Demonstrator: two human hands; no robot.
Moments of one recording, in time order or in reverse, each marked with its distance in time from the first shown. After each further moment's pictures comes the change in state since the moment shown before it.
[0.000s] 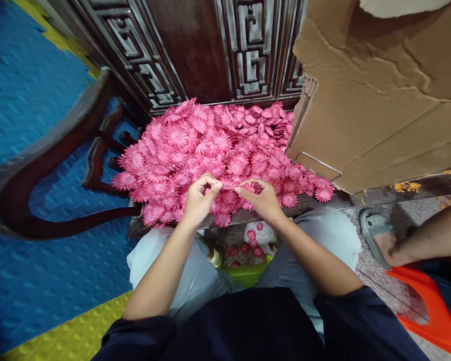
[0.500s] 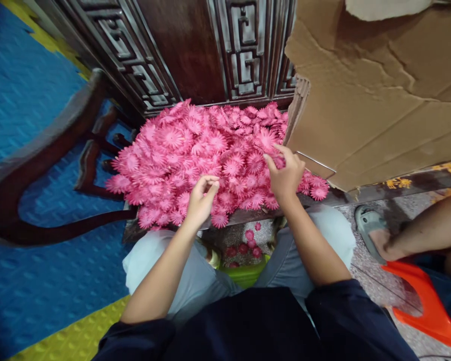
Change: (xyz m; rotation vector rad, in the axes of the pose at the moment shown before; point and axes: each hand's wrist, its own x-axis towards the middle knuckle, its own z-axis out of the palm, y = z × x) left_hand -0.003 -0.009 0.010 0.059 0.048 -0.144; right_hand 0.038 -0.003 -0.045 -0.574 0.615 -0.400
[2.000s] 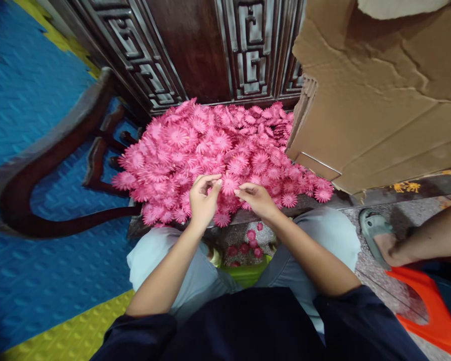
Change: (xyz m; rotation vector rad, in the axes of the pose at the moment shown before) left_hand -0.003 0.001 0.004 0.004 0.198 0.175; right_hand -0.053 -0.030 0.018 0.624 -0.779 0.612
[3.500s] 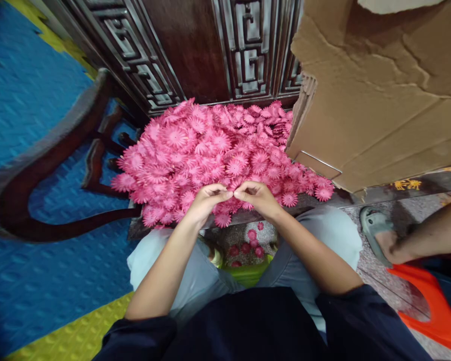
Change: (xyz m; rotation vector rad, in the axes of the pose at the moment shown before) left_hand 0.007 0.008 -0.004 -0.490 -0.396 -0.603; right_hand 0.000 -0.004 -0.010 0.051 -0.173 -0.157
